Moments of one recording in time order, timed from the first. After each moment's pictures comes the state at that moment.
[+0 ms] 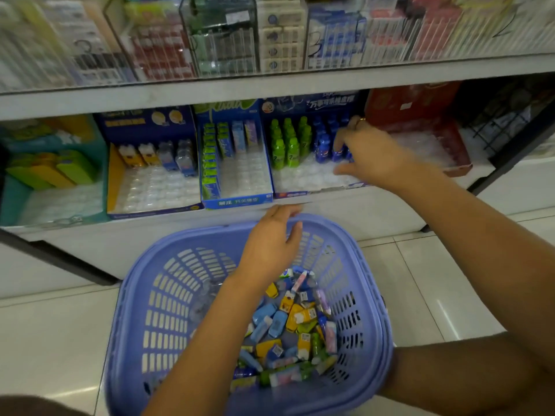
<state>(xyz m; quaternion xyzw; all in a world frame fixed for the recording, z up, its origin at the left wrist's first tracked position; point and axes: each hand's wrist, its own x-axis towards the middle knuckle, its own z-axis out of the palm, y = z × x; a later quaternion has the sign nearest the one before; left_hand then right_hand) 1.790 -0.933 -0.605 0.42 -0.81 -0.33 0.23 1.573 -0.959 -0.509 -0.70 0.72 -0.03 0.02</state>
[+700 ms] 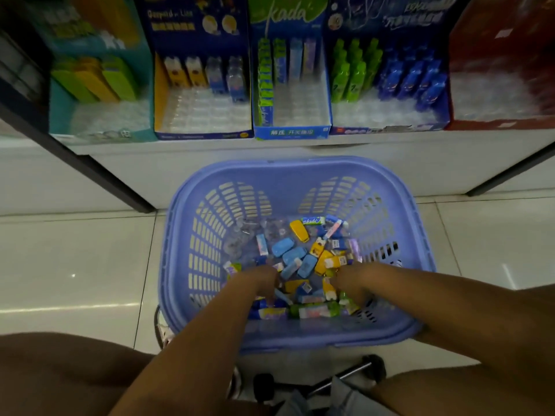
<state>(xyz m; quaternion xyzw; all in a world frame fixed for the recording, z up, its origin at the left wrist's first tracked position) 1.905 -0.886 -0.775 0.37 -0.76 -0.39 -0.37 1.694 -0.829 -0.744 -0.71 0.39 0.50 0.31</state>
